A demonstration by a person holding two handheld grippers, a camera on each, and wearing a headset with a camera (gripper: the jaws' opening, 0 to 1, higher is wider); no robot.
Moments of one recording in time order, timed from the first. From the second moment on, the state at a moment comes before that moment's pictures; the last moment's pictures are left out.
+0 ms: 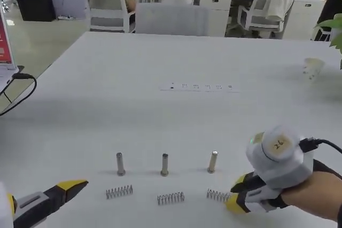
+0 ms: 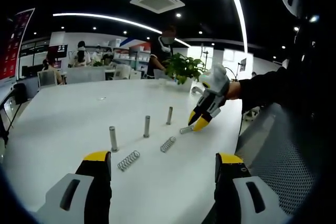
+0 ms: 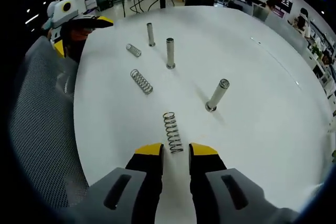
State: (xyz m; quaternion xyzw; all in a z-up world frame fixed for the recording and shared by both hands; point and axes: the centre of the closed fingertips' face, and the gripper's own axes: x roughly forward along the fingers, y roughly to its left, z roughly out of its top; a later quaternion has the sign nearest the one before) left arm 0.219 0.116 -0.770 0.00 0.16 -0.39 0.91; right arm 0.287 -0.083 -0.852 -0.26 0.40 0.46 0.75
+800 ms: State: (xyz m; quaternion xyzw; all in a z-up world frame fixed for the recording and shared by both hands) left arm 0.219 0.112 -0.767 0.01 0.16 -0.40 0.90; right arm 0.285 -0.080 -0.857 -0.29 0.39 0.49 0.73
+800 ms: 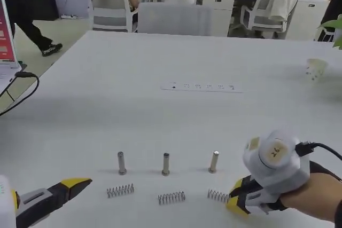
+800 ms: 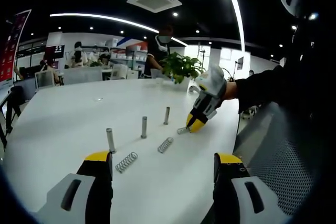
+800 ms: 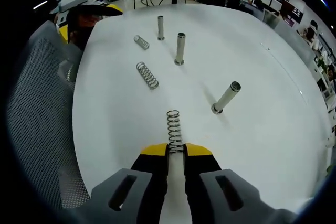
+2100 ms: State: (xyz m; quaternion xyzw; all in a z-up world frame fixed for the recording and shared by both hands) left arm 0.232 0.078 -0.772 0.04 0.16 -0.50 0.85; right arm 0.249 -0.011 -0.799 -0.29 0.34 0.58 0.68
